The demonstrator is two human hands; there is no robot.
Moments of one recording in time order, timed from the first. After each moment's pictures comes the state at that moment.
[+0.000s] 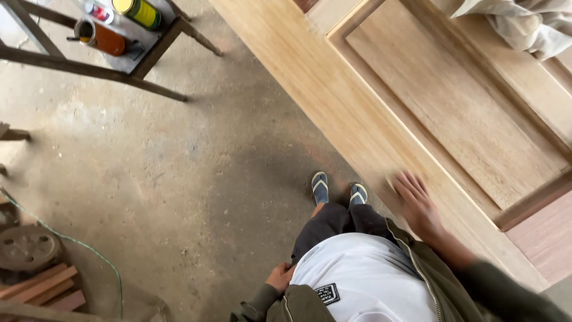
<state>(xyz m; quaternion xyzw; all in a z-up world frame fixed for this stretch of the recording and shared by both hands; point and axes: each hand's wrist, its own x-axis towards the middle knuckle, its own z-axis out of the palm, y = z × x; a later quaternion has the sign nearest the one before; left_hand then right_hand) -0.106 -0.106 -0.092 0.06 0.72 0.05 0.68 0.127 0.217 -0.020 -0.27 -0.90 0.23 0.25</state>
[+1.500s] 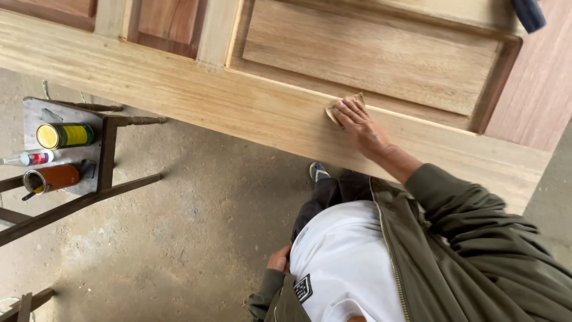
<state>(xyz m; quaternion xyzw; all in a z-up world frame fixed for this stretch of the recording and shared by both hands) -0.203 -0.024 -0.097 -0.10 0.73 0.18 0.65 0.080 0.262 -0.047 -0.44 -0.84 0.17 0.26</state>
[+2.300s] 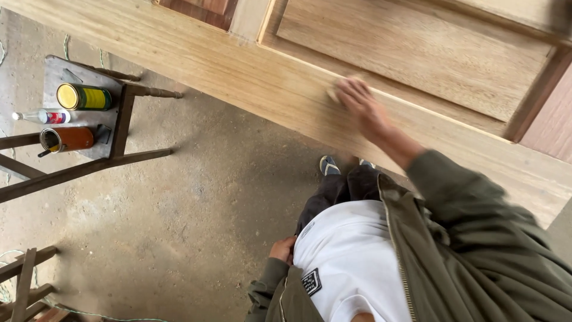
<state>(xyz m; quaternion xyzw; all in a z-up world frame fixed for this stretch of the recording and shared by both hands) -0.214 -0.028 -0.079 0.06 0.75 0.10 0.65 0.024 0.297 -0.042 -0.34 -0.86 0.18 0.33</state>
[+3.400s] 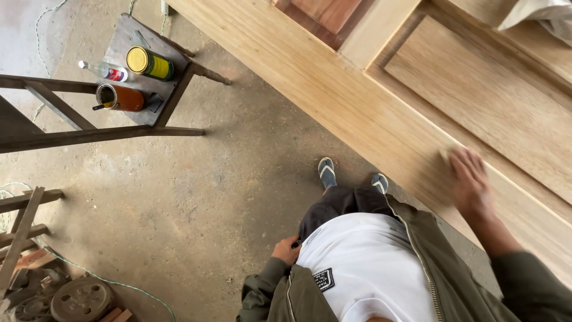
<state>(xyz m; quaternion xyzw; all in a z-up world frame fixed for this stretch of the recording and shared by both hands) -0.323 0.007 -0.072 0.29 0.73 0.03 0.61 0.030 0.276 -0.028 -0.33 -0.87 0.16 0.33</state>
